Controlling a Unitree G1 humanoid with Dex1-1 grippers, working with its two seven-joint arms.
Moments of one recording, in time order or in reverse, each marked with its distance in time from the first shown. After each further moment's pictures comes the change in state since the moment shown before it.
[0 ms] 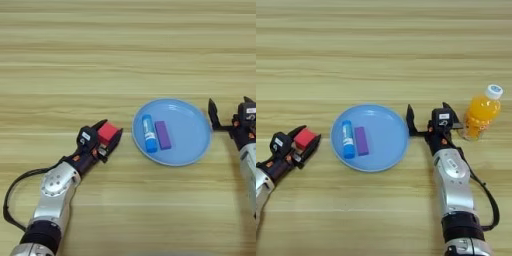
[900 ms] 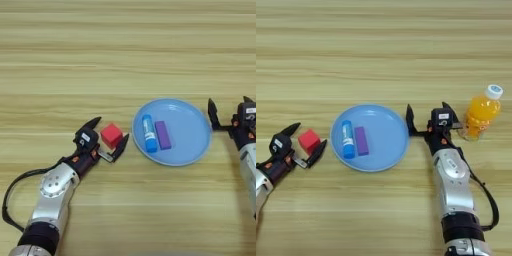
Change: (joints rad) left arm 0.010 0.015 -0.009 -0.014 0.005 0.000 -0.006; right arm 0.001 0.000 0.005 -0.008 0.000 0.000 -0.001
